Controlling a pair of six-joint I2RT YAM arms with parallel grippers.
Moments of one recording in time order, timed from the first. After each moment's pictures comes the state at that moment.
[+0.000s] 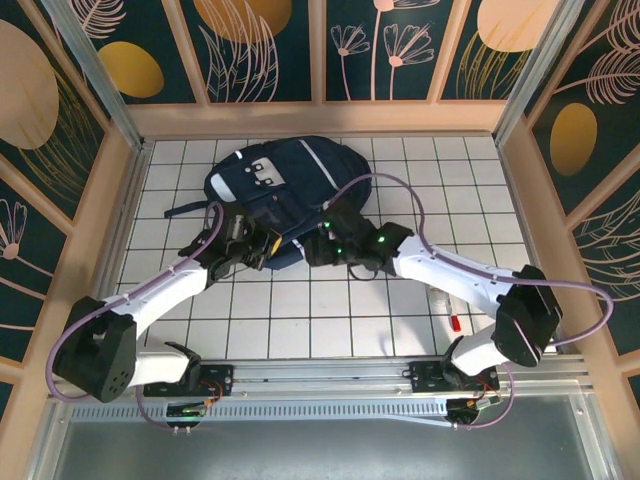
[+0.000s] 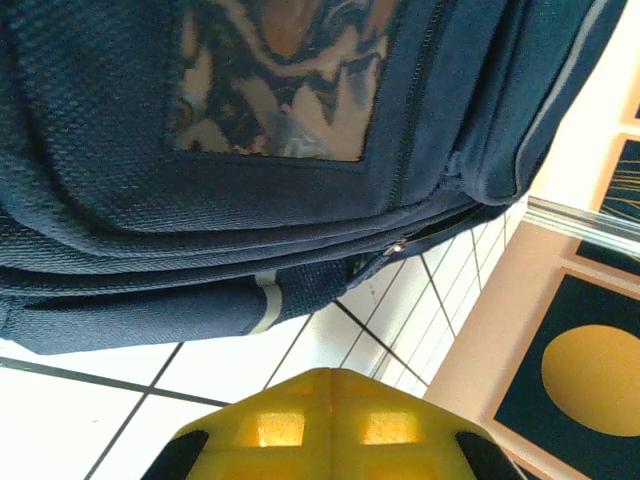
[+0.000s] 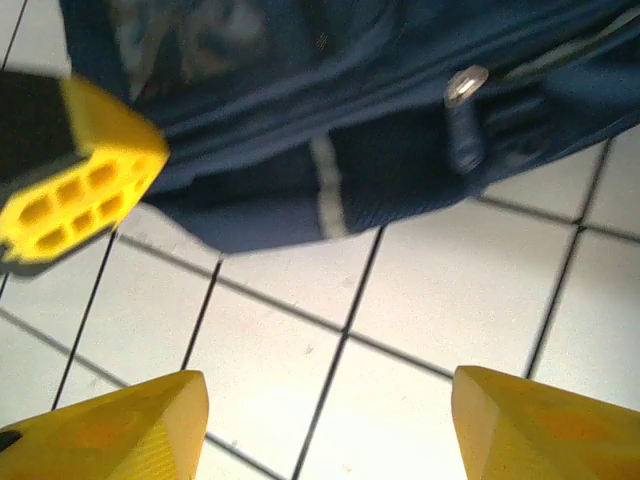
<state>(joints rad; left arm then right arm) -0.47 1.30 0.70 -0.10 0.26 -1.52 0.91 1.47 1.12 -0.54 0.04 0.57</state>
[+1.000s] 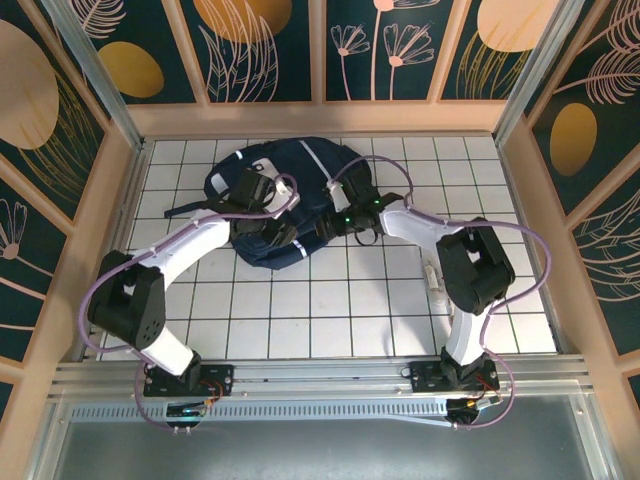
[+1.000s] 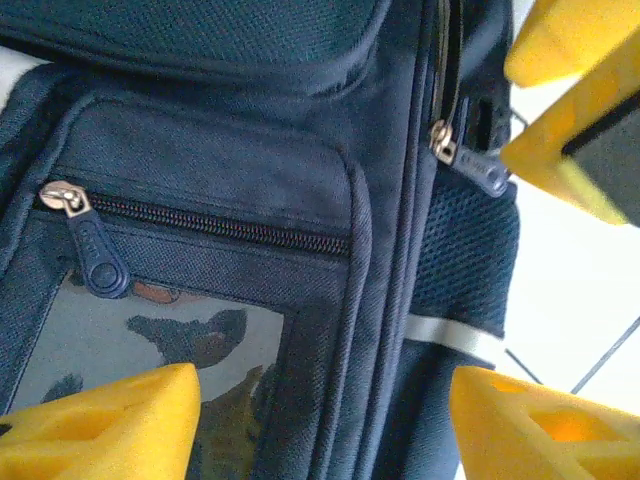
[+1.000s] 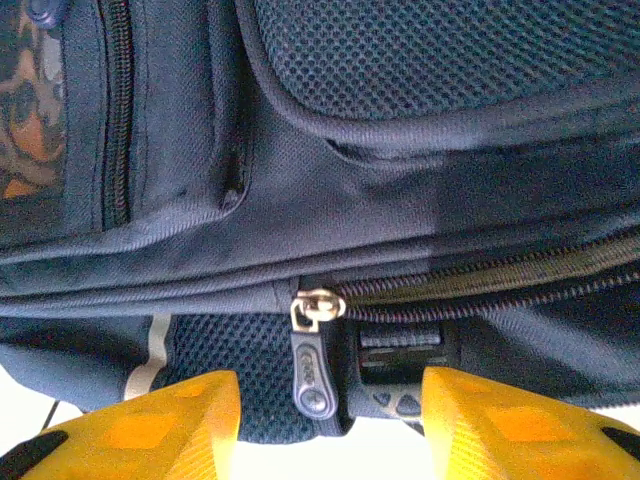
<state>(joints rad) -0.47 1.62 1.14 -0.50 0.15 0.27 0.61 1.85 1.26 -0.34 -0.27 0.21</state>
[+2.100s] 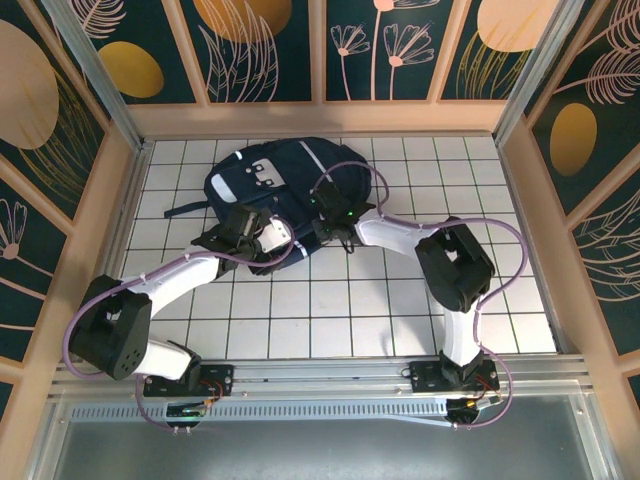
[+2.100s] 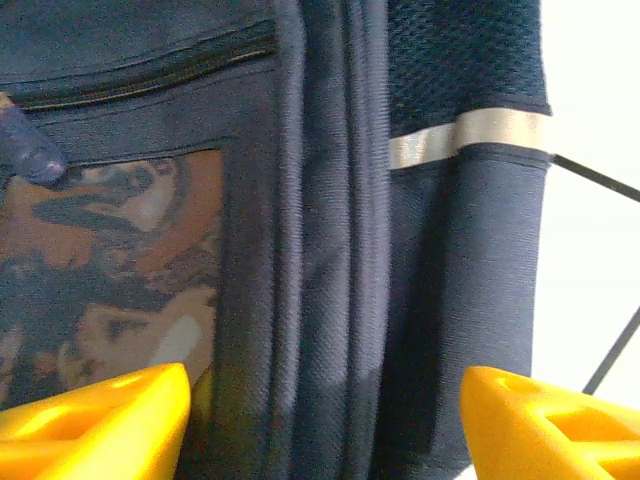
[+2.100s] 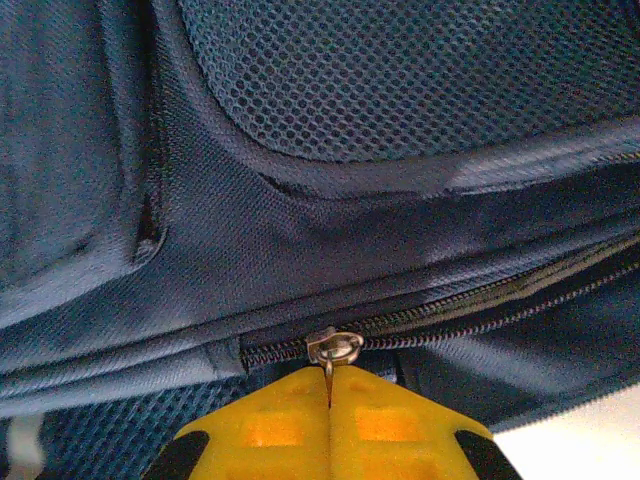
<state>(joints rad) -0.49 1.43 0.77 -0.24 0.04 0.55 0.73 1.87 1.28 -0.34 0.10 0.23</state>
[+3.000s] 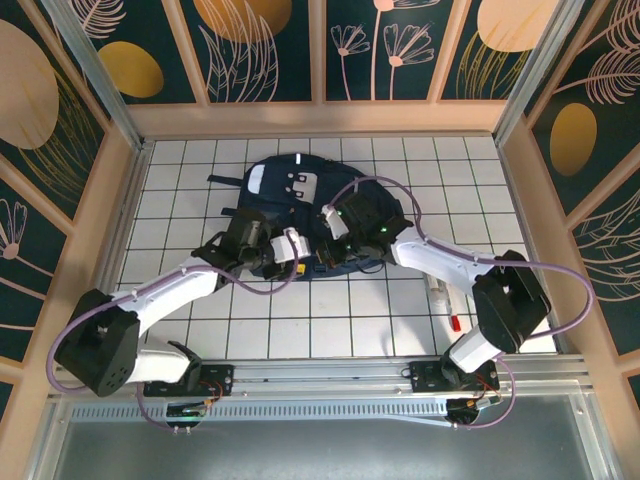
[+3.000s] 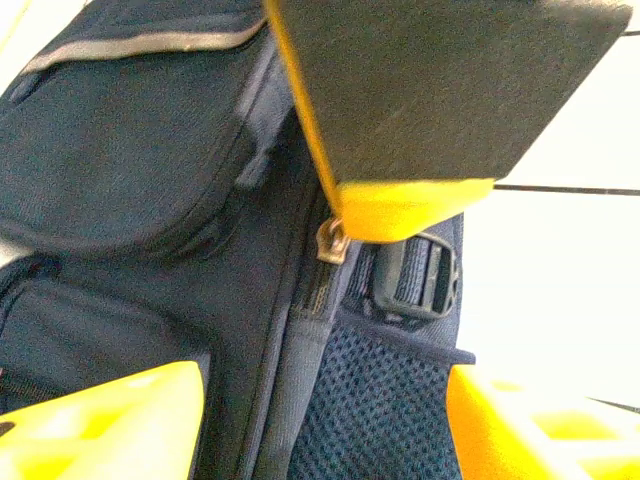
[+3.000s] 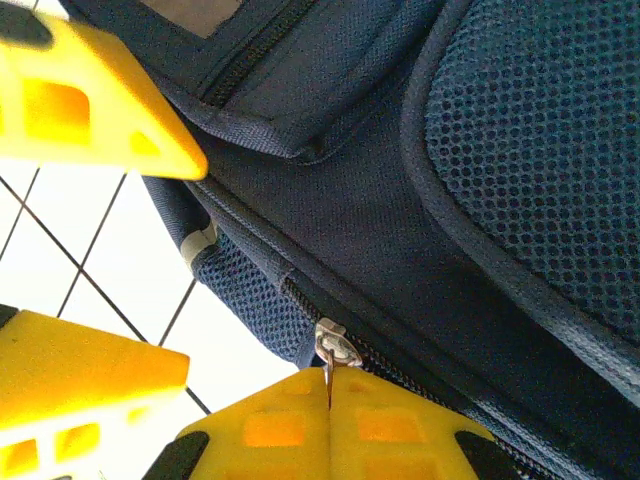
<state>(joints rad) -0.61 1.35 0.72 -0.09 0.39 0.71 0.76 1.54 1.03 -0.40 -0.32 0.32</state>
